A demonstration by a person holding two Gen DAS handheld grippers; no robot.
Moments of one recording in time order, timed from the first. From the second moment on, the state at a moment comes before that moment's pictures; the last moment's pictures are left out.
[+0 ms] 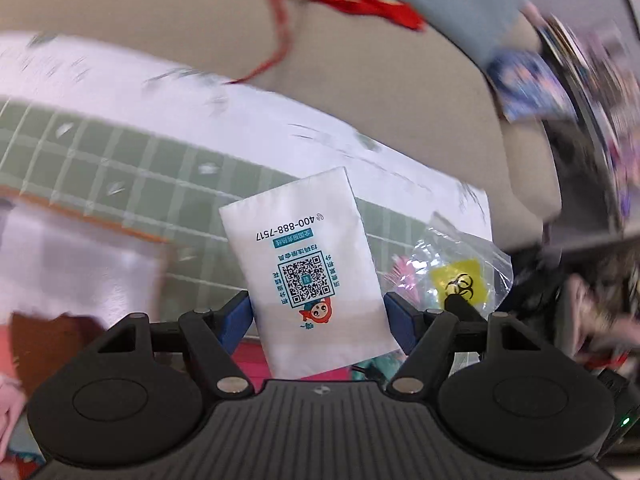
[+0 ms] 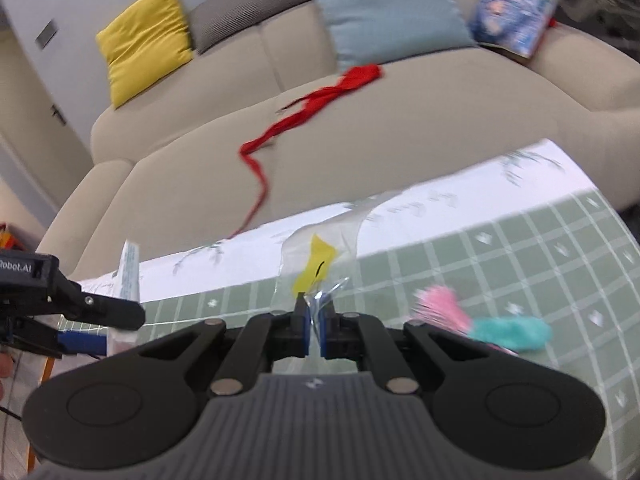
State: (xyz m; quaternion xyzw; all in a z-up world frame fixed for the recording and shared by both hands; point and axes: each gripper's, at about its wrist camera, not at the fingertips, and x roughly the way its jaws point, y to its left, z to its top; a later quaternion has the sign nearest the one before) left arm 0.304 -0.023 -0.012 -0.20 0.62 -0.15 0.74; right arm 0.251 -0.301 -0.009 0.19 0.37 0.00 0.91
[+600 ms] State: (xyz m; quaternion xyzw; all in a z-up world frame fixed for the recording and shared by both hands) left arm 0.257 0.139 -0.005 -0.12 0.59 -0.09 0.79; right arm 0.293 -0.079 0.039 0.12 0.38 0.17 0.90
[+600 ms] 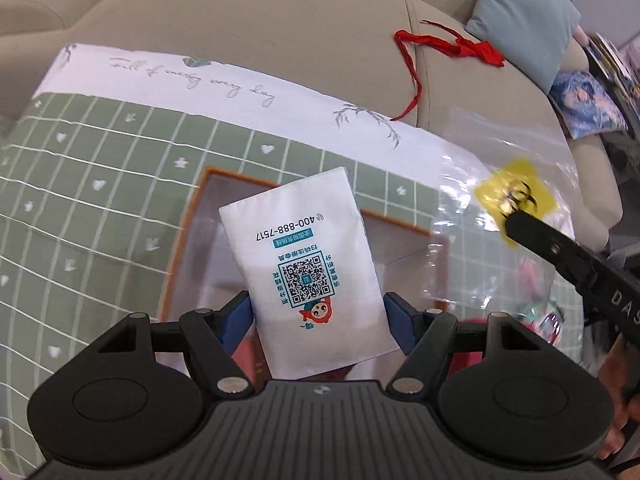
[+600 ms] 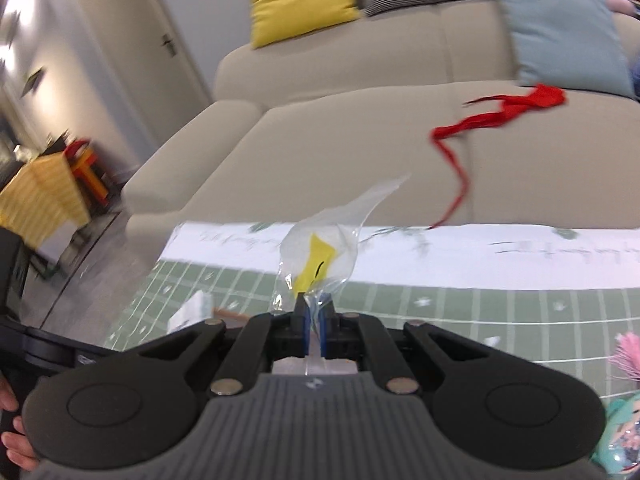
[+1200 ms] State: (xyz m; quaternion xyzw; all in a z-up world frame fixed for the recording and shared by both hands) left arm 0.240 0.132 -0.016 0.02 0.55 -0.11 0.82; right arm 0.299 -0.007 -0.027 -0.01 0.49 0.16 0.85
